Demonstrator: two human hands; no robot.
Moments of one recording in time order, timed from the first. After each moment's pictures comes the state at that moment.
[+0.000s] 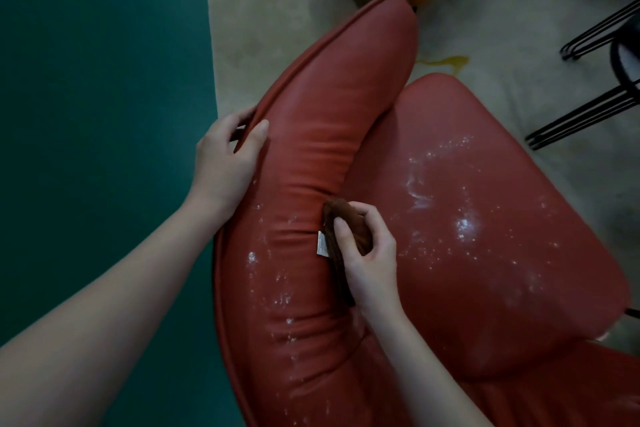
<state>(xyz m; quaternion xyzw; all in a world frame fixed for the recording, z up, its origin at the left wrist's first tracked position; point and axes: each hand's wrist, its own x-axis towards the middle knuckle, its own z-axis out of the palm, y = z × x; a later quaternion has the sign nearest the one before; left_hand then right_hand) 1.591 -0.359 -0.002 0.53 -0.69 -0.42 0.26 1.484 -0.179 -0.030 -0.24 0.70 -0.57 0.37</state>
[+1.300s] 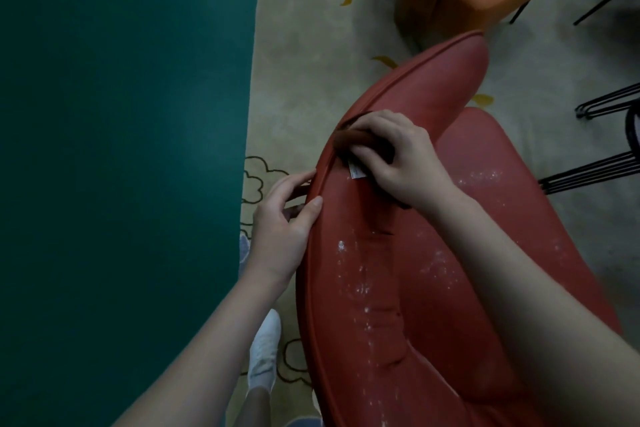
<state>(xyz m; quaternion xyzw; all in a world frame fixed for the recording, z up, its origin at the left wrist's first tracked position) 1.662 -0.288 -0.007 0.51 -0.52 -0.59 0.35 1.467 -0.310 0.027 -0.69 0.64 -0.27 0.19</state>
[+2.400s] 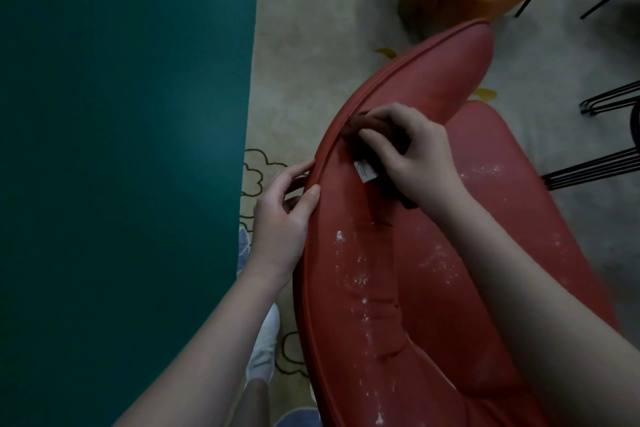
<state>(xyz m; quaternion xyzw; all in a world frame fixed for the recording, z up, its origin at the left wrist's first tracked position) 1.656 -0.282 -0.006 0.51 -0.46 -0.62 0.38 1.469 -0.296 0.029 -0.63 0.66 -0.36 0.19</state>
